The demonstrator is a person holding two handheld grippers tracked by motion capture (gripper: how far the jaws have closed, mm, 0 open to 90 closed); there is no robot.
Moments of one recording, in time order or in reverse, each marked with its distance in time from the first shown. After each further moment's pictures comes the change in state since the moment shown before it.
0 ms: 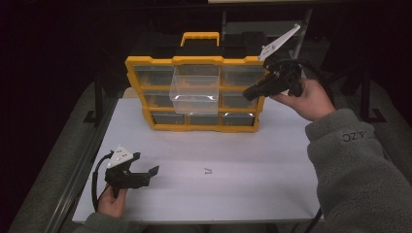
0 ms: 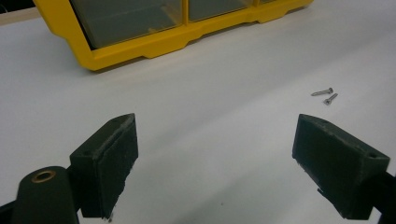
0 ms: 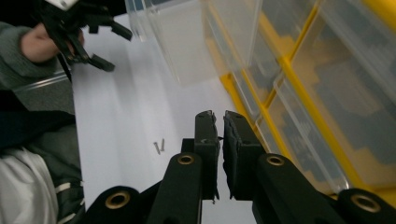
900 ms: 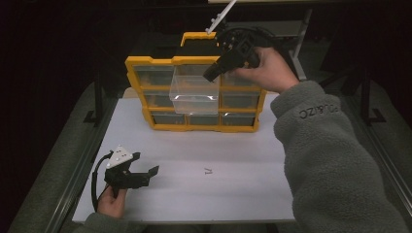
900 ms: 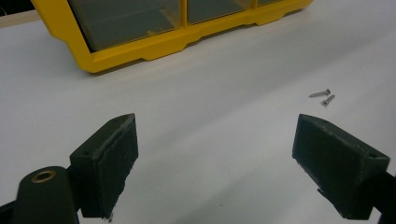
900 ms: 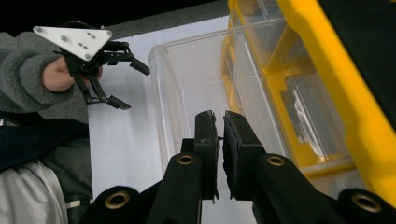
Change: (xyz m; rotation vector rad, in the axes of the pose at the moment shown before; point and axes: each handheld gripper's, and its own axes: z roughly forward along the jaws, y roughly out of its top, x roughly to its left) left arm 0.001 0.001 -0.002 0.005 -0.004 0.009; right arm 0.017 0.110 0.034 0.074 0.042 -0.098
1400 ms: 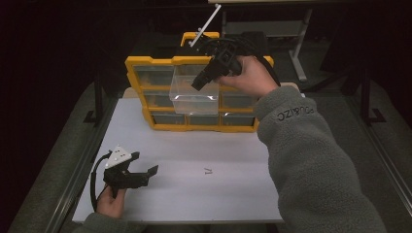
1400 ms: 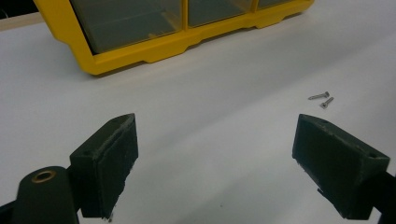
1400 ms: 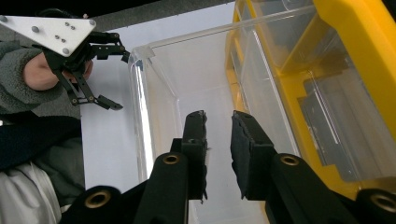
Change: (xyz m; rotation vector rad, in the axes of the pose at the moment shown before) left arm 0.002 0.001 -0.002 -0.019 0.002 0.001; right arm -0.003 0.009 0.039 0.048 0.013 0.000
